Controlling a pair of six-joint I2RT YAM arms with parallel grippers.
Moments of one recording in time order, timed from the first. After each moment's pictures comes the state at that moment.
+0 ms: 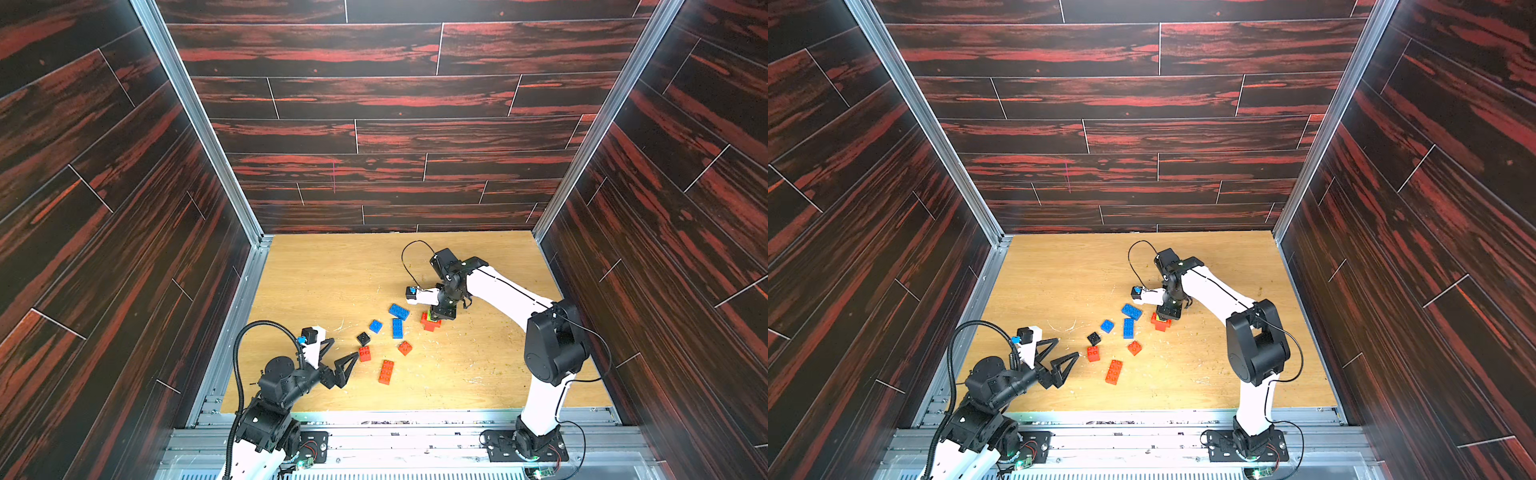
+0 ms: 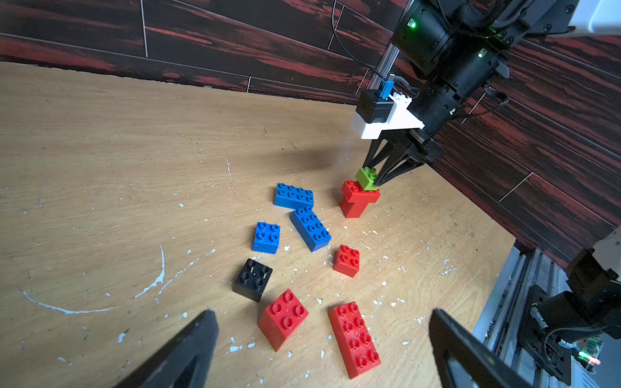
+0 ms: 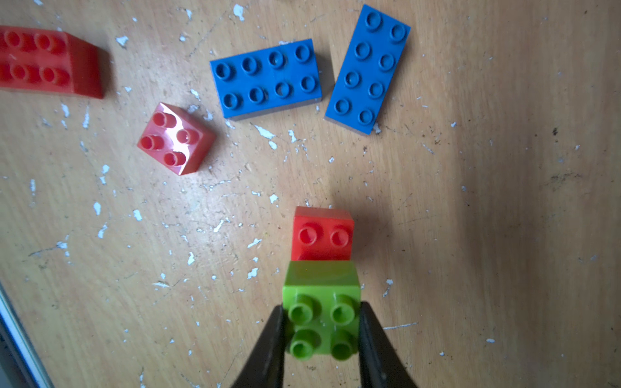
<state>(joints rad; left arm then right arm) -0.33 0.21 0.16 -0.19 0.41 -0.28 0.52 1.89 1.52 -1.00 -0.17 -0.90</state>
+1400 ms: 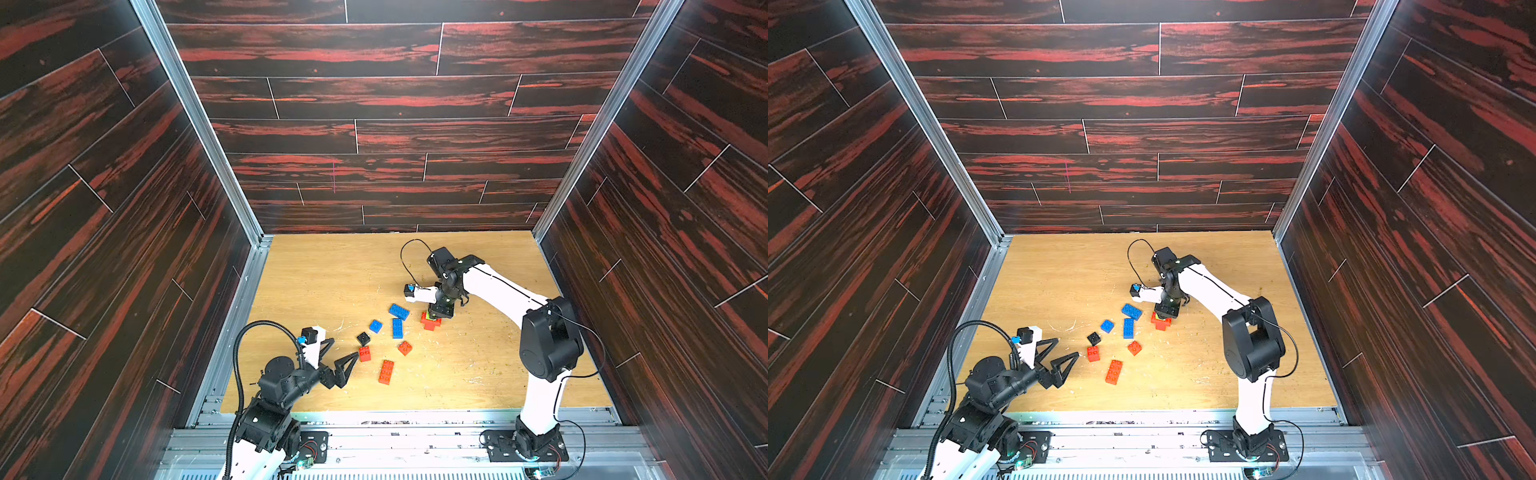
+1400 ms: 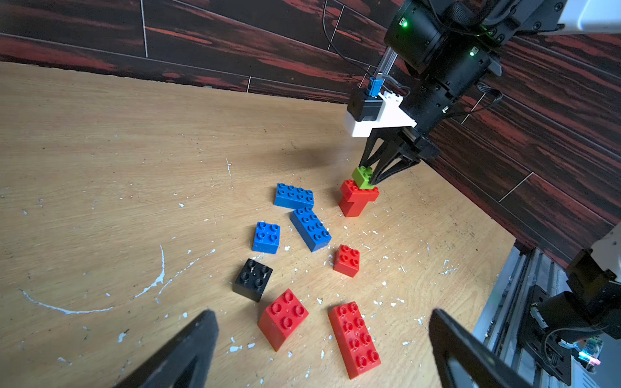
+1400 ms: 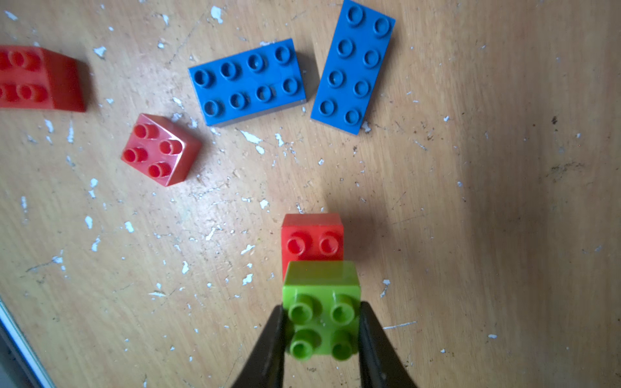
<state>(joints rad) -0.33 0.21 0.16 -0.19 0.41 -0.28 0.54 1.93 1.57 -1.02 -0.15 -0.85</state>
